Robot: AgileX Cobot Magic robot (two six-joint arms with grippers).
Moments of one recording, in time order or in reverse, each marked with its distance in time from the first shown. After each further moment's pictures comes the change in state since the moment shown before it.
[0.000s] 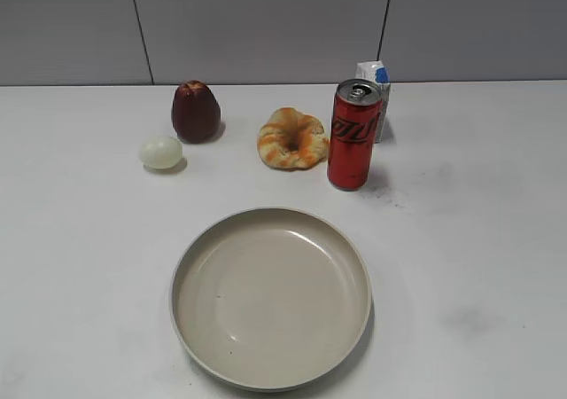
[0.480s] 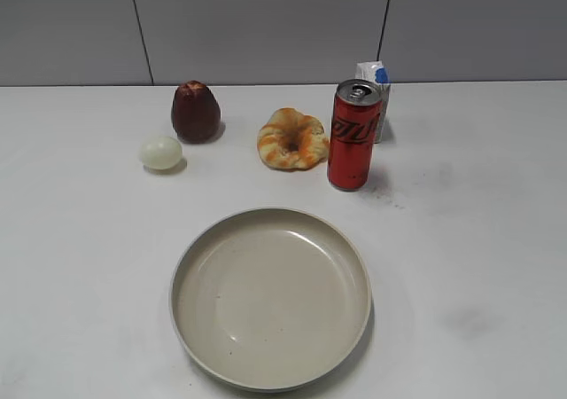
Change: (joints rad) left arm 0.000 0.000 0.000 0.000 0.000 0.000; right arm 0.000 0.000 0.000 0.000 0.000 0.000
